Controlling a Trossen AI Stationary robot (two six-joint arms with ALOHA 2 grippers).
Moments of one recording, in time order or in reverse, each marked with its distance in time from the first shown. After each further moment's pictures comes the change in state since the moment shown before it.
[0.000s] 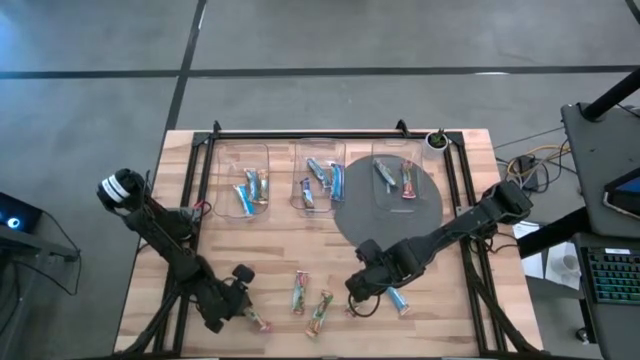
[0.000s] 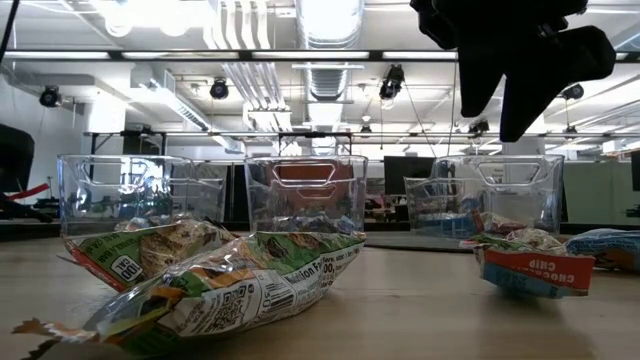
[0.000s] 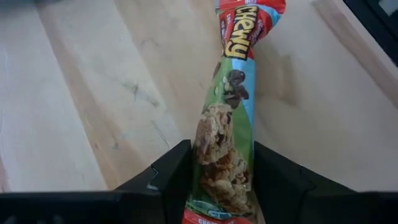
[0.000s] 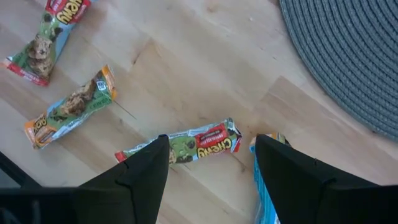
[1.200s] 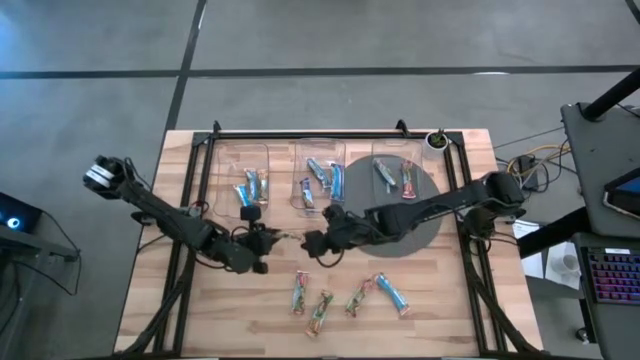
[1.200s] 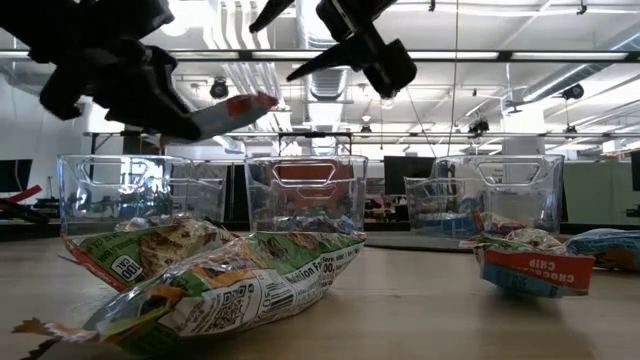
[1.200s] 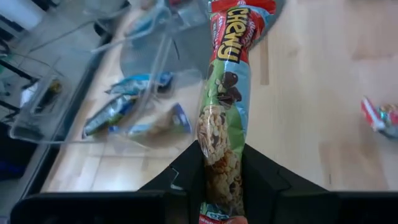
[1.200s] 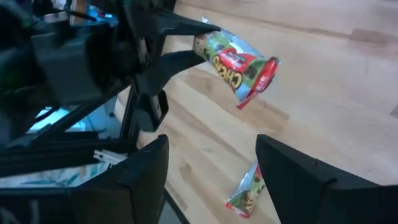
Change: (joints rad) left arm 0.415 -0.264 0.089 -0.187 -0.567 0.275; right arm -0.258 0.002 0.001 0.668 -0.002 -0.028
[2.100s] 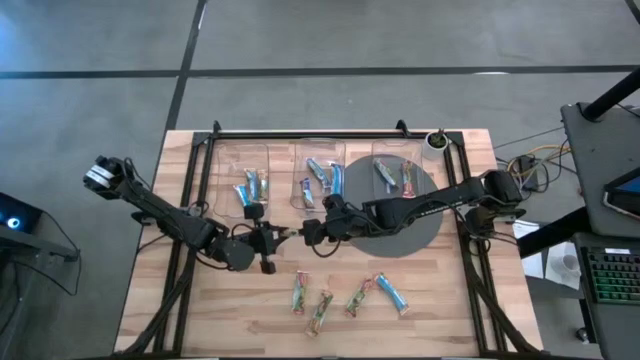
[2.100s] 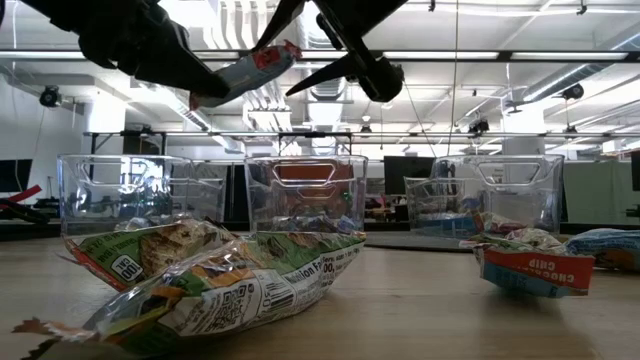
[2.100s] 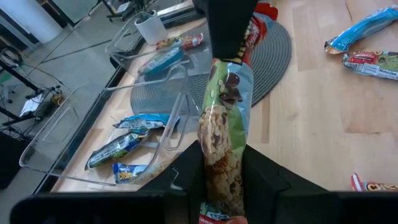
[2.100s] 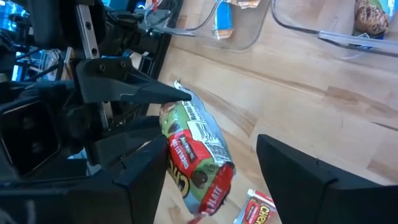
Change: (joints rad) left arm 0.012 0.008 0.062 0.133 -0.037 0.033; right arm -0.048 0.010 -0.003 0.019 0.094 -0.062
